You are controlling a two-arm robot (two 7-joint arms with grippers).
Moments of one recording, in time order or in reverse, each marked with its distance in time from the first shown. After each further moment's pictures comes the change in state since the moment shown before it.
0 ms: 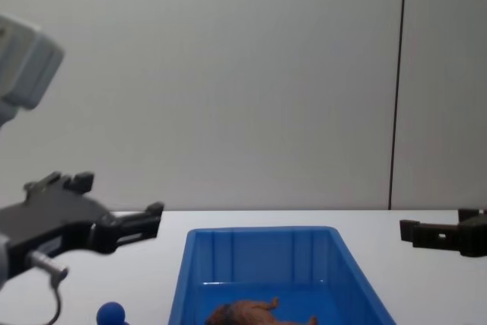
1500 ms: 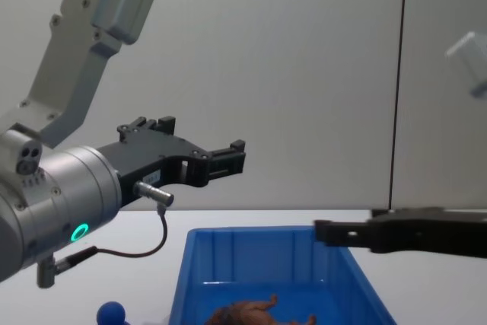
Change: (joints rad) left arm -0.146 -0.154 0.056 0.070 0.049 -0.010 -0.045; right arm 0.100 -0.119 -0.081 0.066 -0.068 0.069 0.080
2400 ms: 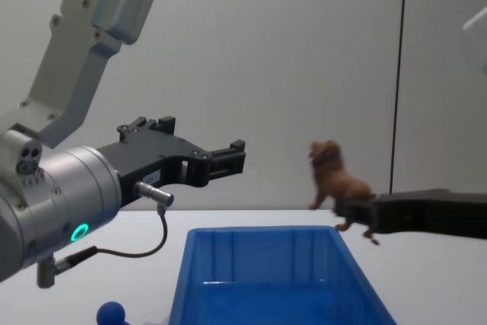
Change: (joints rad) left arm 0.000 0.000 0.000 0.000 0.000 0.000 0.000; right arm -0.024 0.007 0.012 -0.062 0.014 0.003 -0.030
